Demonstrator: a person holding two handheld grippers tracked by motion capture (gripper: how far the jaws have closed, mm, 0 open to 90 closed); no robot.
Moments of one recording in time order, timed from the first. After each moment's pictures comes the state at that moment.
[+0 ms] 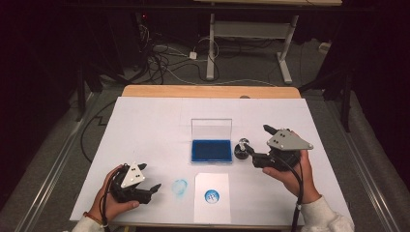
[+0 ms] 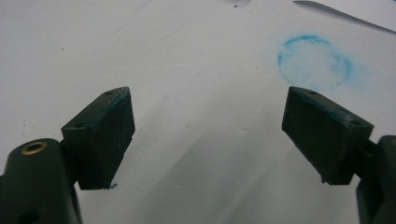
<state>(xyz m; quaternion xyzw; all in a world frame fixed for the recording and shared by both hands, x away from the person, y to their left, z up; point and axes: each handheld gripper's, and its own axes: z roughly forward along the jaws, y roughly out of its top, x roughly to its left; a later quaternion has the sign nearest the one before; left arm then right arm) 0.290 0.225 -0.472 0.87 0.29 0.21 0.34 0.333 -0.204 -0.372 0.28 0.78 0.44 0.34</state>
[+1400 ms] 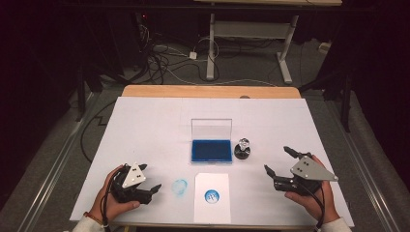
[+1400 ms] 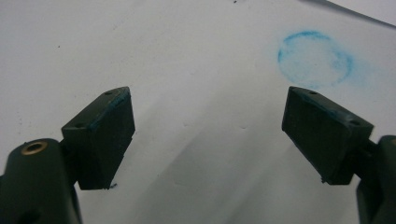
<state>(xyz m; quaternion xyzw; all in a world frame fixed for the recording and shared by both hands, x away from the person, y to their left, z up) 0.290 0.223 -0.473 0.87 0.29 0.21 0.34 0.294 -0.265 -0.424 0.28 0.77 0.44 0.36</state>
